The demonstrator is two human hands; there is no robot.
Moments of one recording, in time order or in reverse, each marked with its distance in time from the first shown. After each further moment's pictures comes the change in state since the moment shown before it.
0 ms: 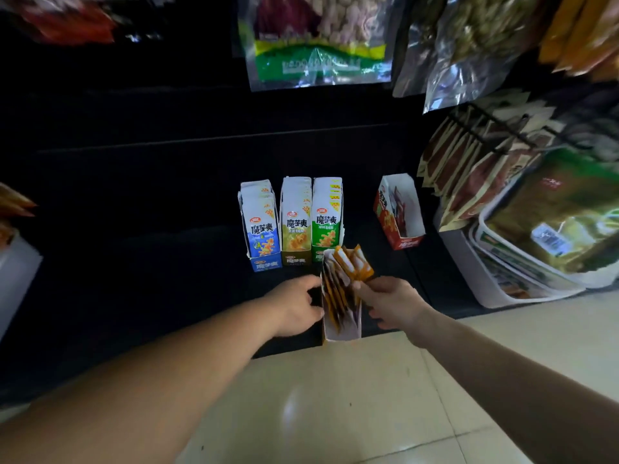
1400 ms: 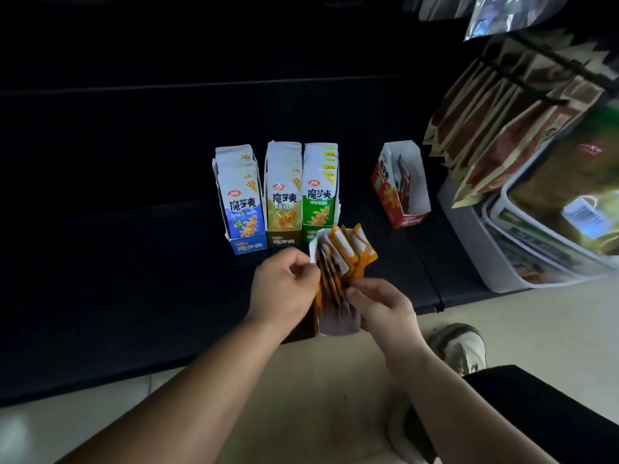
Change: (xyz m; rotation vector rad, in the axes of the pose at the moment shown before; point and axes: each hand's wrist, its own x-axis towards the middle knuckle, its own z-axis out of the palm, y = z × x) left_hand 0.062 -0.038 0.046 -0.387 0.664 0.143; right_hand 0.007 0.038 0.054 0.504 0.201 -0.078
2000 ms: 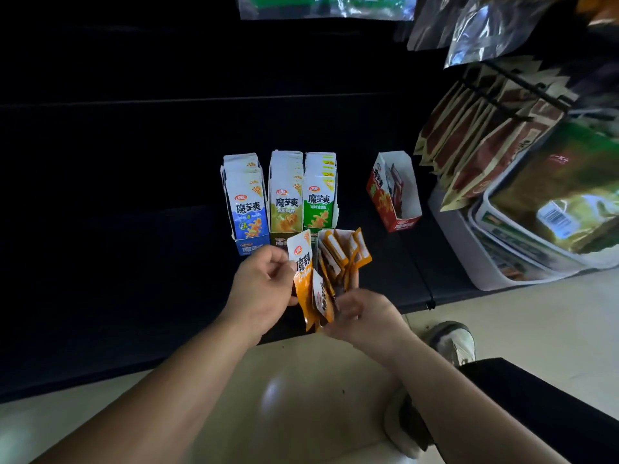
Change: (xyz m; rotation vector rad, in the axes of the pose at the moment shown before) left_hand -0.029 0.025 -0.051 -0.257 -0.070 -0.164; right_hand -0.029 -0.018 0.003 -0.689 -0.251 -0.053
